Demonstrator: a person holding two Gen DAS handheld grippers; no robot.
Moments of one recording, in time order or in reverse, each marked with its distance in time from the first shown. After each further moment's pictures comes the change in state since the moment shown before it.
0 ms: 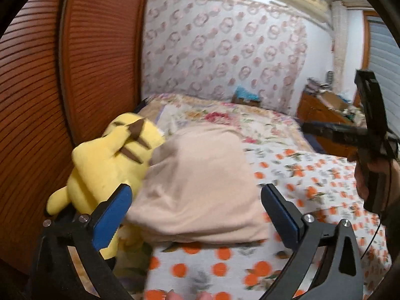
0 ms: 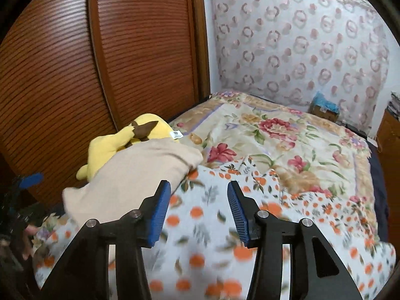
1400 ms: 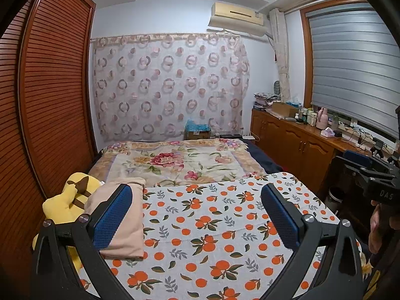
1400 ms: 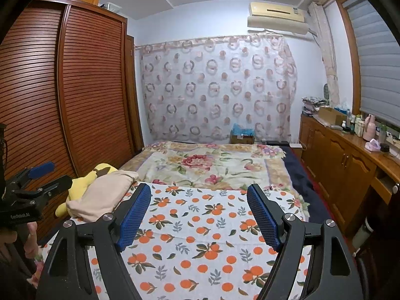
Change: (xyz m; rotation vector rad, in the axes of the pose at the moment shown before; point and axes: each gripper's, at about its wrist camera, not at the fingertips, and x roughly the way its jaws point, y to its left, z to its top) left arm -0.111 -0.174 0.022 0.190 -0.200 -0.172; right arm -0.287 0.082 -0.129 0.190 -0.302 -0.387
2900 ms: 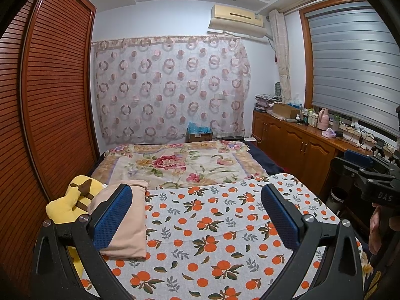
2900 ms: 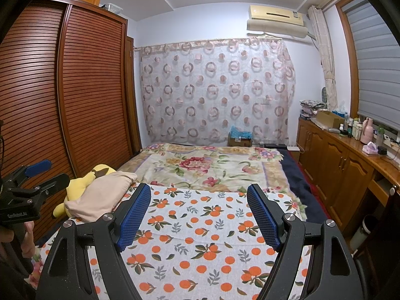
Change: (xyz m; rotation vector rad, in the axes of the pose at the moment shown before) left arm -0.004 0.001 0.001 0.005 -0.006 0.007; right arm -0.001 -0.013 -0.003 -0.013 -0.010 0.000
